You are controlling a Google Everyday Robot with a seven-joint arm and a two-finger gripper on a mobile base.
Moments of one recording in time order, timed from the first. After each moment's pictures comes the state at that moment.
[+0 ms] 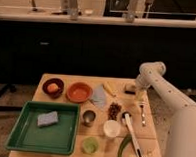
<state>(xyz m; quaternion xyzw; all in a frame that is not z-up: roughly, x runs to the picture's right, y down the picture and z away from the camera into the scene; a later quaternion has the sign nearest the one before) 0.287 0.046 0.957 -0.23 -0.02 0.04 0.97</state>
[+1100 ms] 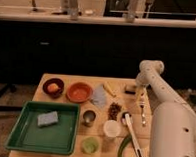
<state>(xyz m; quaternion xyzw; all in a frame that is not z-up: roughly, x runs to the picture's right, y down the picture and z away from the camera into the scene) 0.299 0.042 0.997 -0.26 -0.01 0.06 0.96</state>
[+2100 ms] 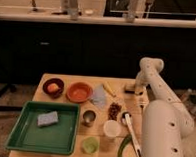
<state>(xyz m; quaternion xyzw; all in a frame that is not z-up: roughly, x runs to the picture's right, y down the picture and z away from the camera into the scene) 0.299 0.041 0.997 -0.29 -0.03 0.05 0.95</state>
